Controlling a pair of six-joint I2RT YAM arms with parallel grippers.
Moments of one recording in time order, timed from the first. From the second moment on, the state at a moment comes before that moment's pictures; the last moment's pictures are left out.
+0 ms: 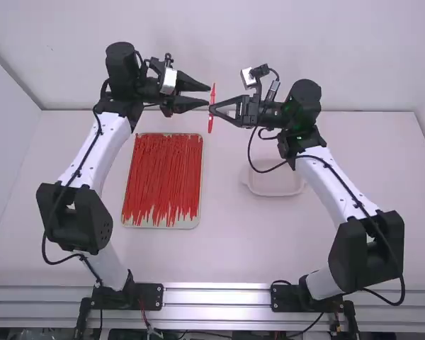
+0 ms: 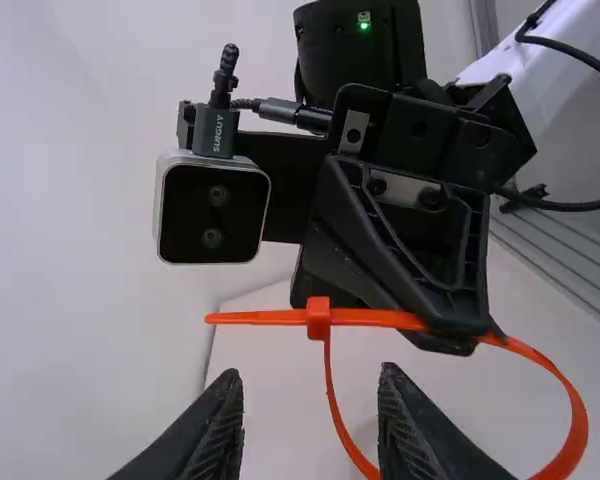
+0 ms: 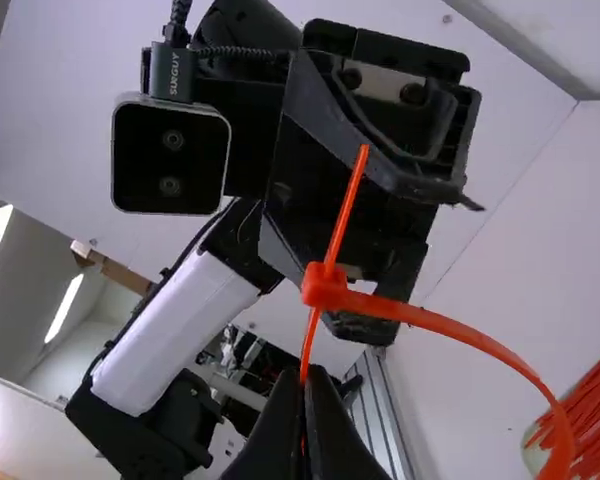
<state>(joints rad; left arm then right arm) -0.08 1.81 1.70 0.03 1.54 0.47 0.28 1.62 1.29 0.54 -1.24 1.19</state>
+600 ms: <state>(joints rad) -0.11 1.81 1.70 0.03 1.55 0.46 0.29 1.62 1.29 0.54 -1.24 1.19</state>
